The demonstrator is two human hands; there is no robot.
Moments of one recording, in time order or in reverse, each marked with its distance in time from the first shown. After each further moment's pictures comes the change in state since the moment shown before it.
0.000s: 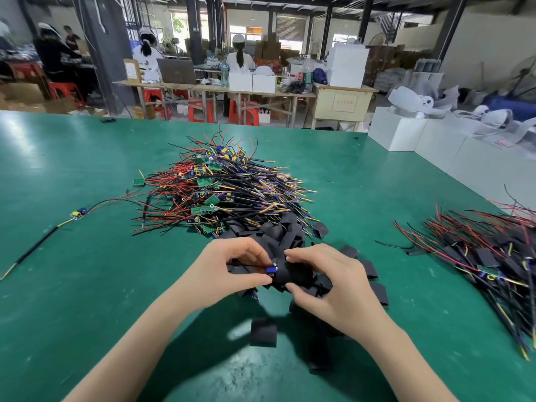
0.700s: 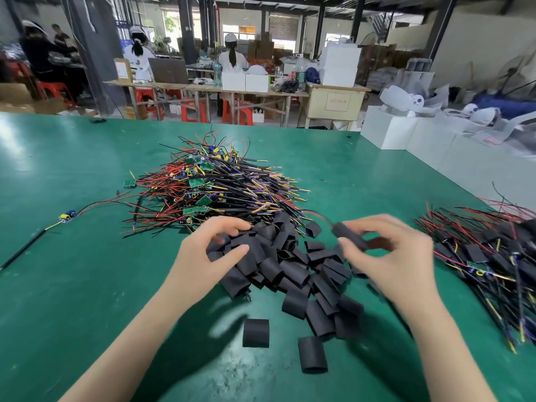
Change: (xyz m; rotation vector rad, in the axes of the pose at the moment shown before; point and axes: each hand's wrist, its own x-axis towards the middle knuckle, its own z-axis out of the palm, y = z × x) left_hand 0.003 -0.006 -0.004 0.181 0.326 0.103; right_hand 0.005 0.021 -0.058 -0.075 0.347 0.248
